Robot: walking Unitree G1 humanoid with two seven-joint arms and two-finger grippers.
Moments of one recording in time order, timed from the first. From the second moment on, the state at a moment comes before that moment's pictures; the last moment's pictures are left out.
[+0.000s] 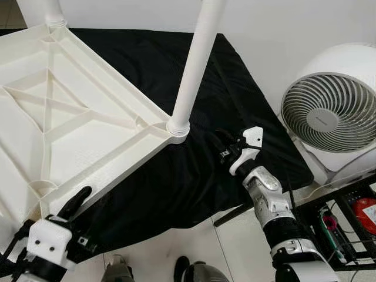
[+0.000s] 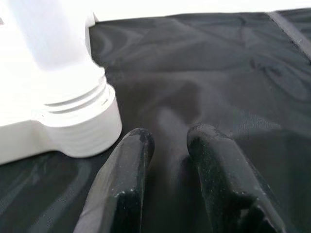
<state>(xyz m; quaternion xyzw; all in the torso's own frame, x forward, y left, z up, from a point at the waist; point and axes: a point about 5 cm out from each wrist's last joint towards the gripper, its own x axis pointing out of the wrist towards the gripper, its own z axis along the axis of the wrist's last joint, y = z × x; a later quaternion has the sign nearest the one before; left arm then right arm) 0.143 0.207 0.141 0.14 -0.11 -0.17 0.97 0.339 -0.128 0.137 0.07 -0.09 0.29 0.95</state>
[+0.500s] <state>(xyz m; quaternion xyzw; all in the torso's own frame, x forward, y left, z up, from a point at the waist) 0.101 0.216 0.135 0.05 -0.02 -0.31 0.95 0.343 -0.123 0.137 0.04 -0.09 0.31 0.95</state>
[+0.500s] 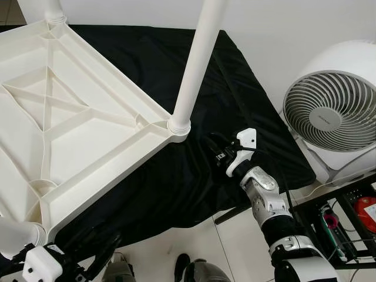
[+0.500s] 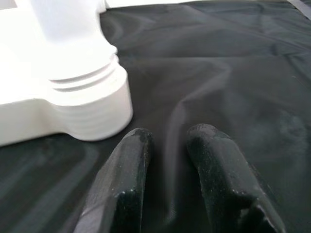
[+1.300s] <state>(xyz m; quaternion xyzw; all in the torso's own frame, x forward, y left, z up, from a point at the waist) 0.077 0.287 0.163 0.21 0.15 -0.43 0.86 0.349 -0.126 0.136 0.03 -0.09 0.31 0.94</state>
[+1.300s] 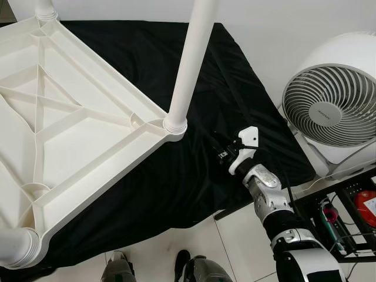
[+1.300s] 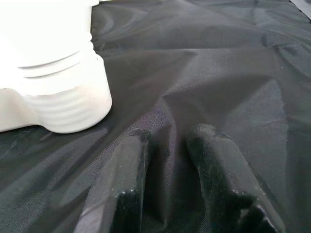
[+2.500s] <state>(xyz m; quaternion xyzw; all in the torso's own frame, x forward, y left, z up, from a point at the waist) 0.134 0.213 0.216 0.18 -0.08 -0.53 0.82 0.348 -0.123 0.134 0.04 -0.11 0.31 0.94</state>
